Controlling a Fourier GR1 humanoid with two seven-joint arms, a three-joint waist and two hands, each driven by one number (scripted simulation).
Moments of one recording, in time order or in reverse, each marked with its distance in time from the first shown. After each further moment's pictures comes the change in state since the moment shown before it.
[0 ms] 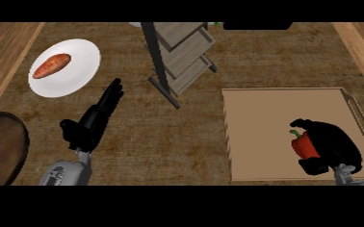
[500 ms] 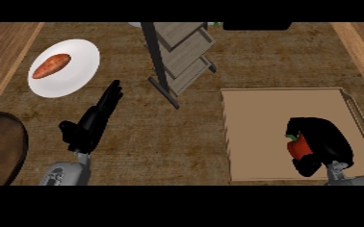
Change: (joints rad) left arm 0.011 -0.013 0.024 0.002 -0.024 -0.024 -0.003; right arm -0.014 0.067 -0.029 0.019 0.073 -0.088 -0.112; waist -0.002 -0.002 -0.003
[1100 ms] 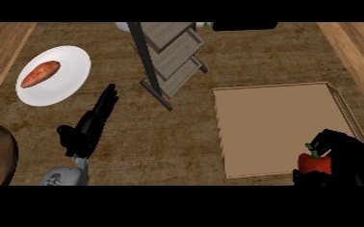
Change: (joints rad) left arm 0.035 -0.006 0.013 -0.004 -0.011 0.031 -0.005; right arm 0.145 0.220 -0.041 -0.558 0.108 0.135 0.693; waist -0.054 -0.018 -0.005
